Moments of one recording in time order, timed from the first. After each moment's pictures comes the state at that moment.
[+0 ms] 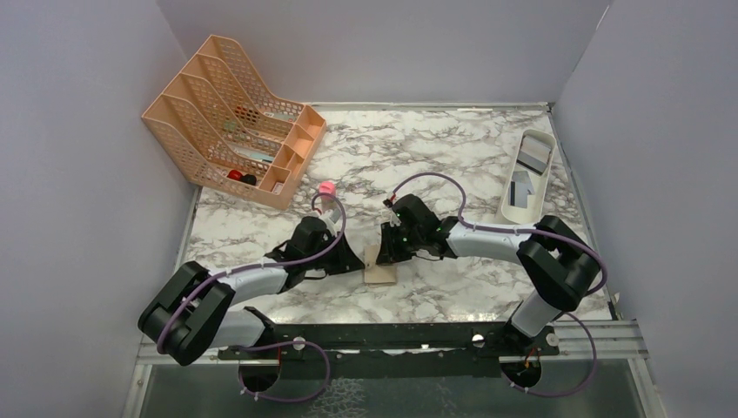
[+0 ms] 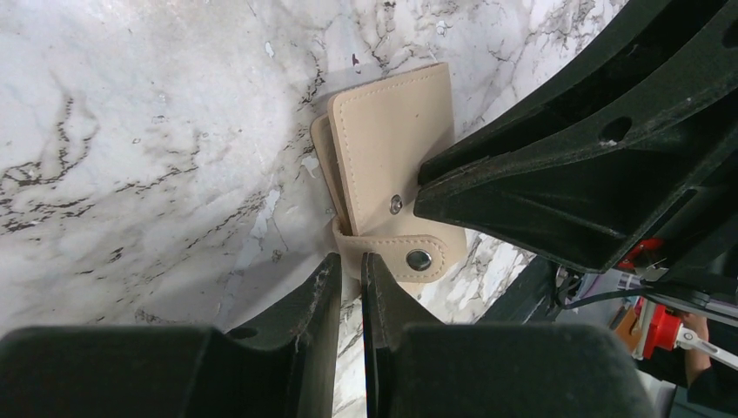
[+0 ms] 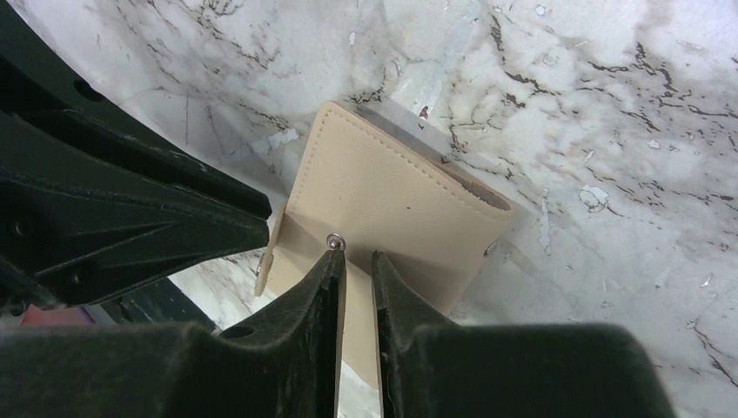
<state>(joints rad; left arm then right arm) -0.60 1.27 0.32 0.28 0.38 -0.79 0.84 1.65 0.83 -0.07 -0.23 0.58</state>
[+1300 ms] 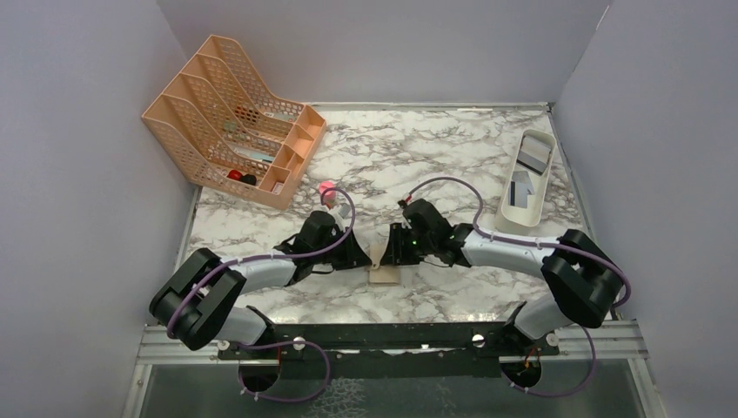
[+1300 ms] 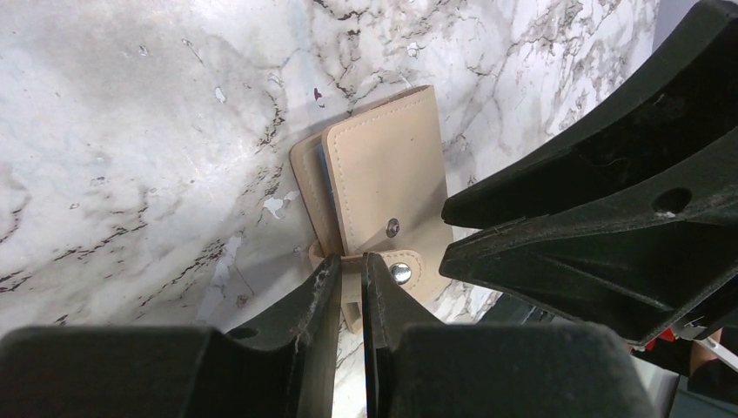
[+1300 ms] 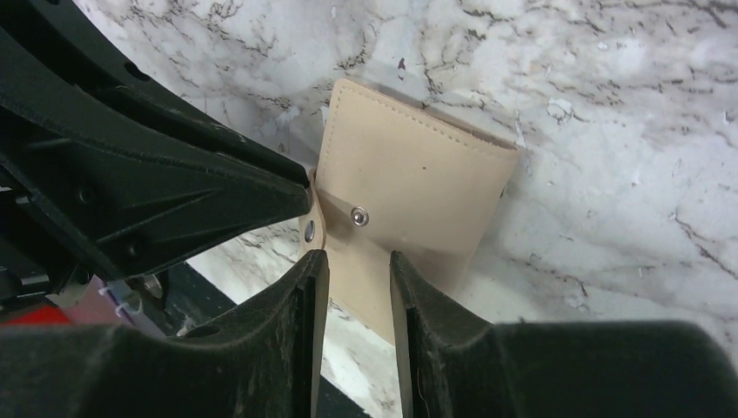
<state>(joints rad) -0.64 1.37 0.40 0.31 0.38 -0.79 0.84 1.51 0.76 -0.09 -0.18 0.72</state>
